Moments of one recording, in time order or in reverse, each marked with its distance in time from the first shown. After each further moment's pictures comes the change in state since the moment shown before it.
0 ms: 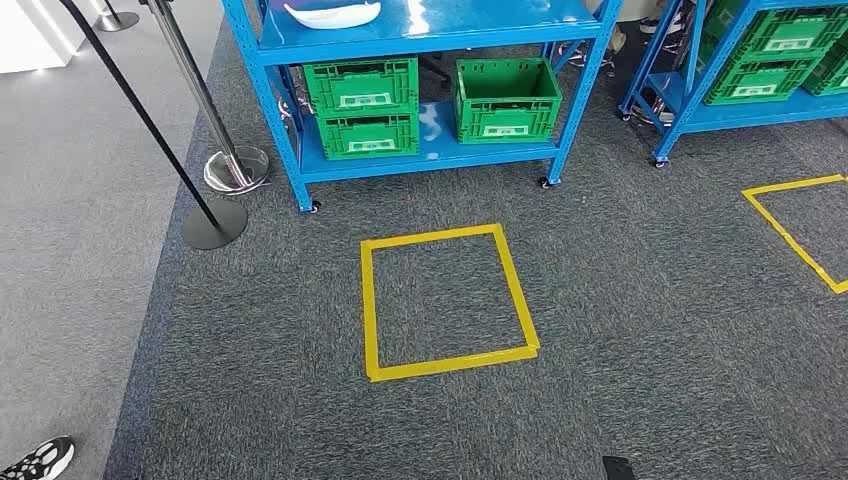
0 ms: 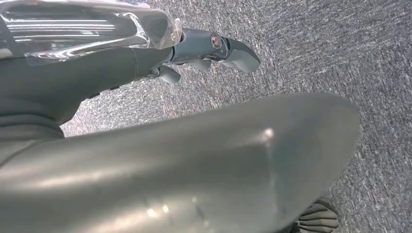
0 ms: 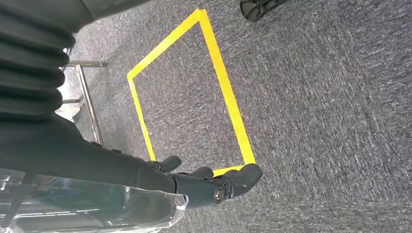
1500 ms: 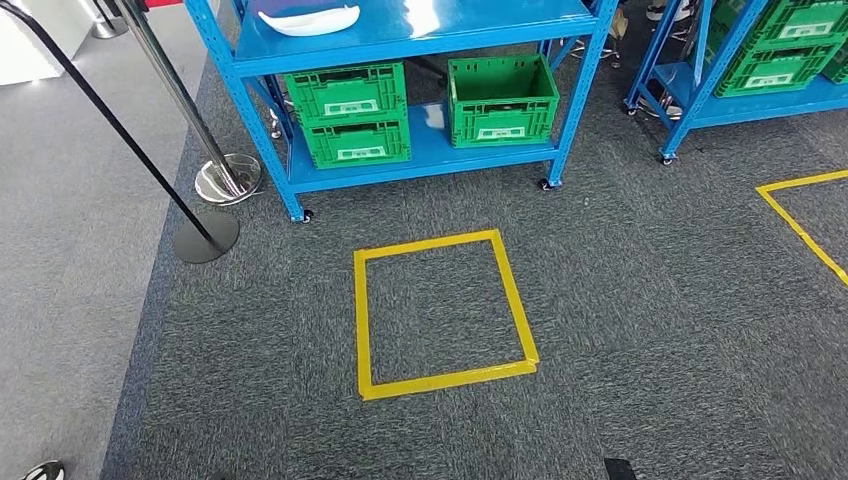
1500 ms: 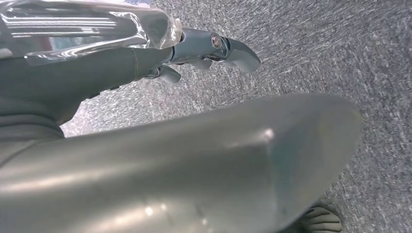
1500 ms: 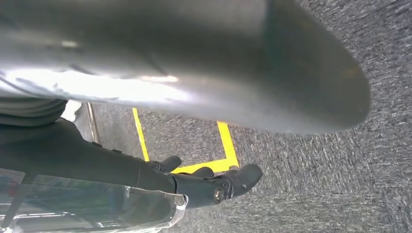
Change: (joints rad) left arm -0.017 0.001 0.000 0.000 -0.057 -0.025 -0.003; right arm 0.010 -0.004 -0.002 0.003 0.007 0.011 -0.005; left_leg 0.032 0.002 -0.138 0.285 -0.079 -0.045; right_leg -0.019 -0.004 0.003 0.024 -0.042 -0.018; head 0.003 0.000
